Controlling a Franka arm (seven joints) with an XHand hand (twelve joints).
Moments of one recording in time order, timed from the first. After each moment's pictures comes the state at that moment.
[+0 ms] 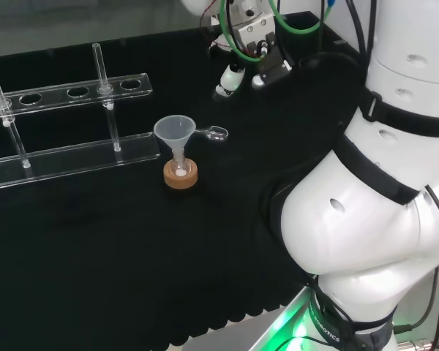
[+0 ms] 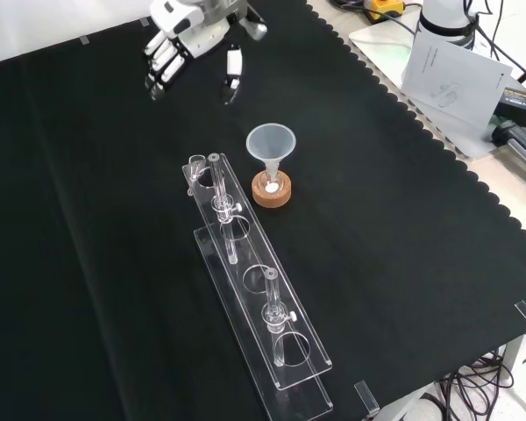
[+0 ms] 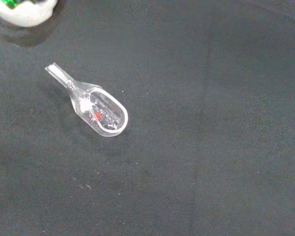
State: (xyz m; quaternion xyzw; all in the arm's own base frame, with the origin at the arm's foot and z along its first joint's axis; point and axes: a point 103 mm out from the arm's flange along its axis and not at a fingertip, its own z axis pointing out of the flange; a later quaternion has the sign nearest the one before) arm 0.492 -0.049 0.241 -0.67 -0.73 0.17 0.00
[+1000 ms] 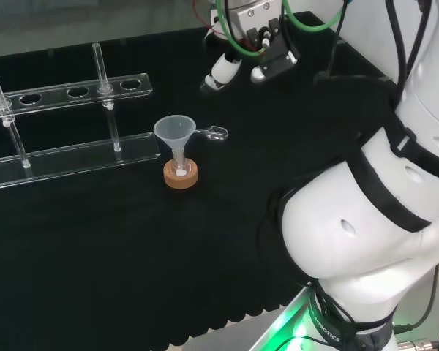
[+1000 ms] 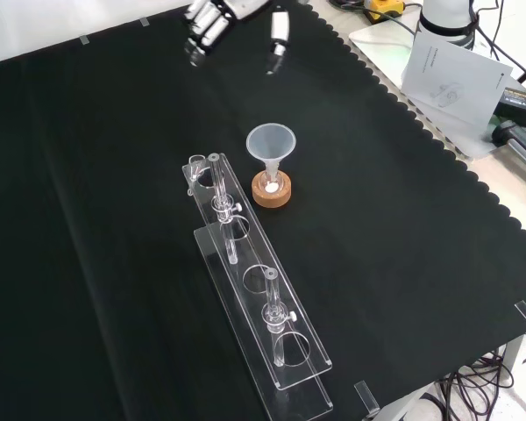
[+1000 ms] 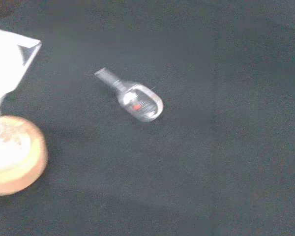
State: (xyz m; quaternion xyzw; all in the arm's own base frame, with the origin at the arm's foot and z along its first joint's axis) arm 0.411 -0.005 0.302 -0.67 -0.72 0.17 0.03
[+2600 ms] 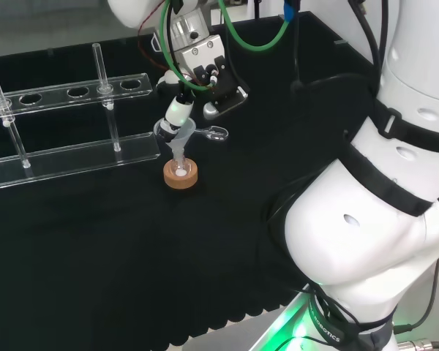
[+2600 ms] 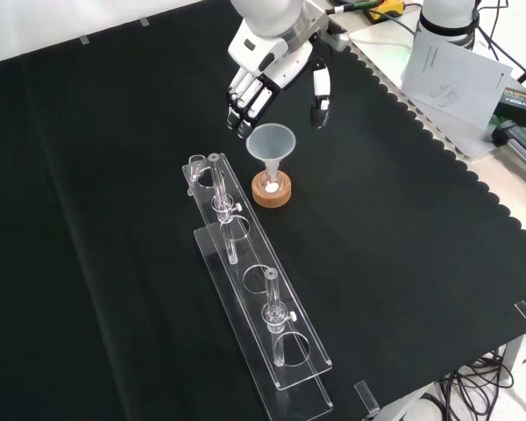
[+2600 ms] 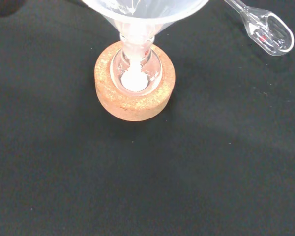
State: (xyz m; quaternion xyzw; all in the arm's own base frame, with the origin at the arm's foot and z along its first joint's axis) arm 0.398 0.089 0.245 -0.61 -0.75 0.23 0.10
